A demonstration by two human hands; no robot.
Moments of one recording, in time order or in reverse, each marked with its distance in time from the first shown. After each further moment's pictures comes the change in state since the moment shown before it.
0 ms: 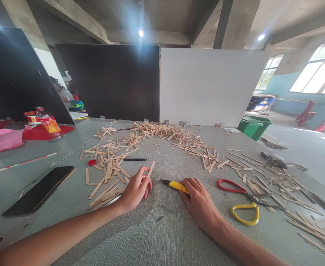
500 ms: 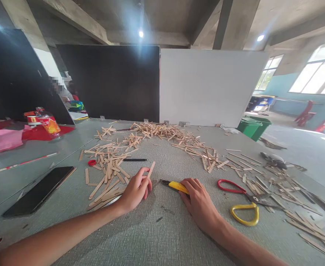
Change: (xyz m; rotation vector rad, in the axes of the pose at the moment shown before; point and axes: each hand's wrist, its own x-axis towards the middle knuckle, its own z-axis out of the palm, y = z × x) left_hand -0.001 0.003 -0.001 0.014 -0.014 0.000; right_hand 0.001 0.000 -0.001 0.006 0.008 -0.004
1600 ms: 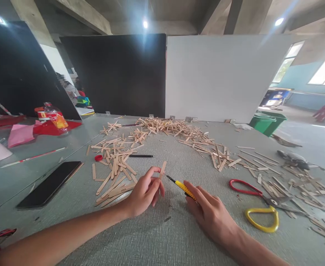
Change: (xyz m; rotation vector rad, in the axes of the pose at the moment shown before) left_hand -0.012 0.009 0.007 -0.204 -0.179 0.118; right_hand -0.018 -0.014 -0.006 0.023 0.186 -0.285
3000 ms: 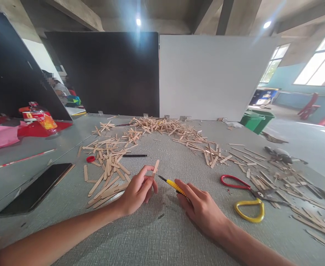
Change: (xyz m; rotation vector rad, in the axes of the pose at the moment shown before) left_hand 0.002 0.004 -0.004 0.065 0.024 -0.014; right_hand 0.006 -0.001 -0.001 0.062 -0.048 0.012
